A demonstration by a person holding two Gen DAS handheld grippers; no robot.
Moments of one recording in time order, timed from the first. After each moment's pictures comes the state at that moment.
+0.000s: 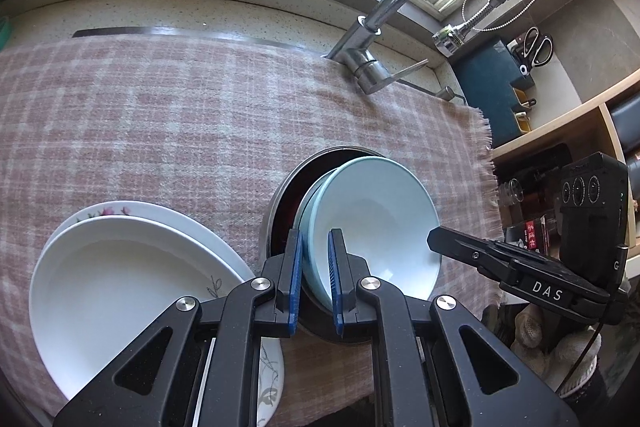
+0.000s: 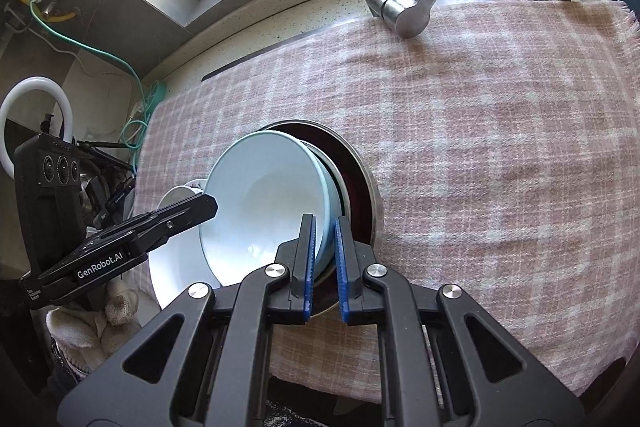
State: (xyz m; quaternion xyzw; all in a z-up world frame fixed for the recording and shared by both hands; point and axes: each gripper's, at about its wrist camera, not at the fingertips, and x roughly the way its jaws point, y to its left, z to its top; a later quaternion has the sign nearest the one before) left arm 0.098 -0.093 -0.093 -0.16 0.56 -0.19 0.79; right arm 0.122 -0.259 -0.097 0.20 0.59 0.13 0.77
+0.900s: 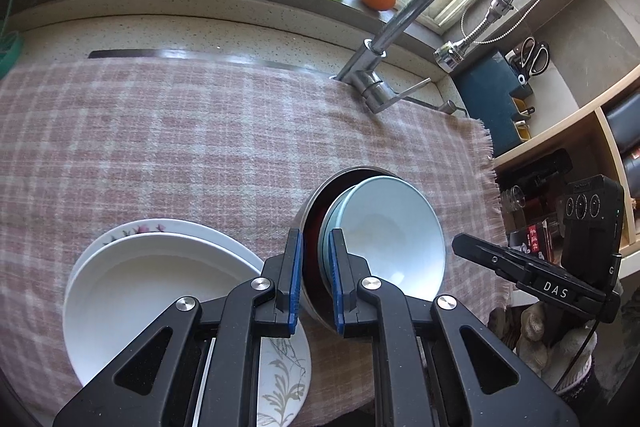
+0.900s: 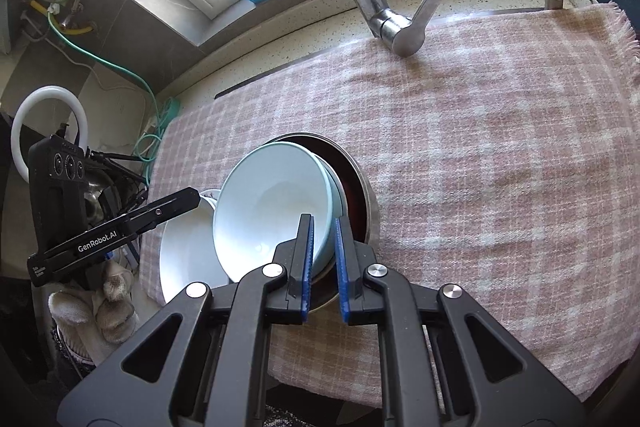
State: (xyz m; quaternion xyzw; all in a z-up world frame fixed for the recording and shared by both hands) left arm 0.095 -0.068 -0.079 -0.16 0.54 -0.18 0.81; right arm 0.106 -0.275 -0.083 0.22 0.55 0.14 0.79
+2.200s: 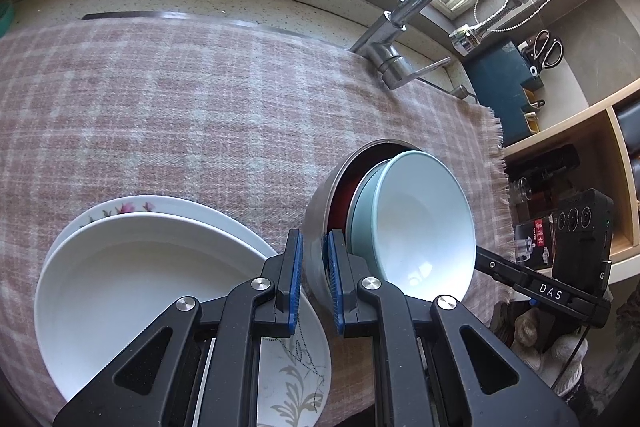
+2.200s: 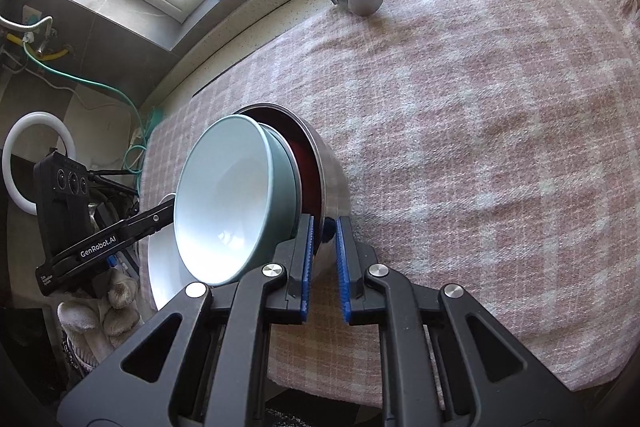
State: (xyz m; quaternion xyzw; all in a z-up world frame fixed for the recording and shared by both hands) left arm 0.100 -0.070 -0.114 -0.17 0.57 -0.19 0.78; right arm 0.099 -0.284 -0.126 0.27 0.57 0.11 0.77
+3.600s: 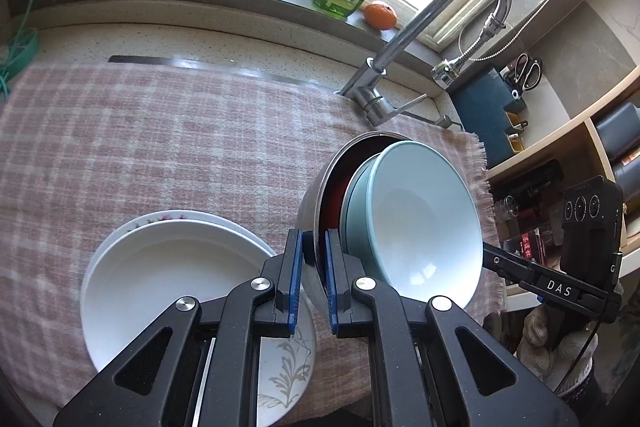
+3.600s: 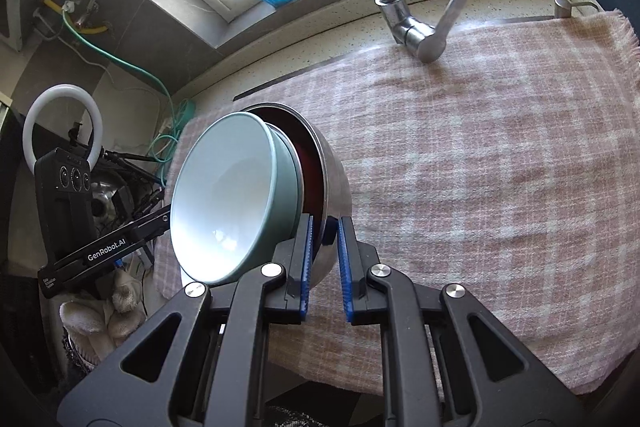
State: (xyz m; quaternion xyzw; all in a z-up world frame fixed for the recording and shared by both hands) left arm 0.075 -0.047 -0.062 -0.17 0.52 -0.17 0.82; right arm 0.099 -0.249 -0.061 0.22 0.54 0.16 0.79
